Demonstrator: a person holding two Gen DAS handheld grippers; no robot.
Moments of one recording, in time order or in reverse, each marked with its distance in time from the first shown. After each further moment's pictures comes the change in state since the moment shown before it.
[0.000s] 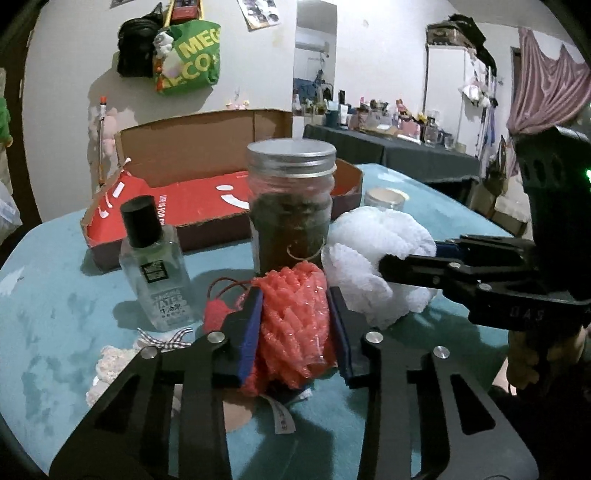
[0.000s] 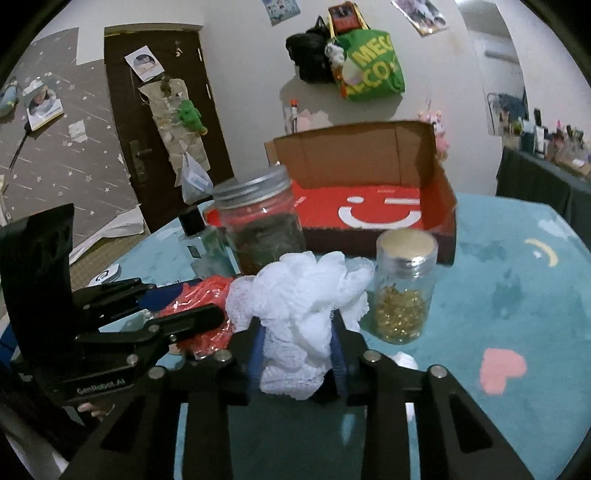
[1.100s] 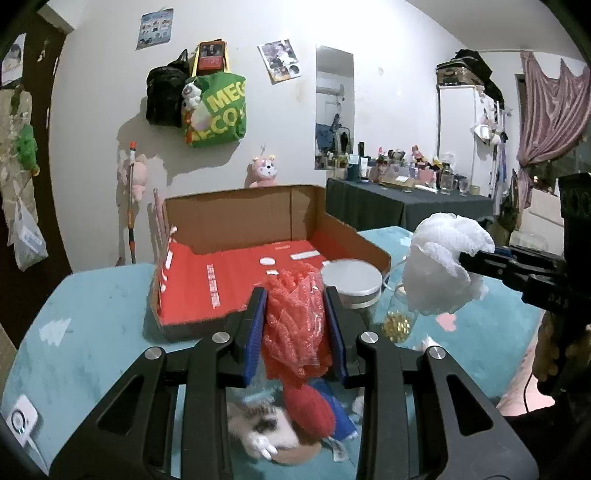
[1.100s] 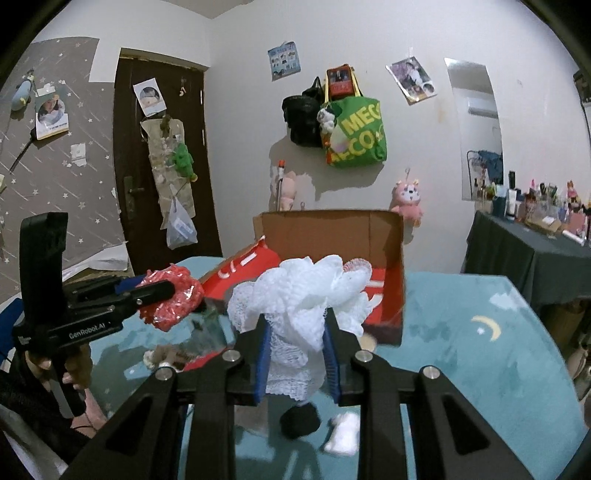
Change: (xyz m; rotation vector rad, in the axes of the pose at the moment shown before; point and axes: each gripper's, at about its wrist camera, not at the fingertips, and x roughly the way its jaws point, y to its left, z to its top) left arm -0.060 0.036 0.060 0.008 -0.181 0.074; right arm -0.069 0.015 0.045 -0.078 -0.211 -0.119
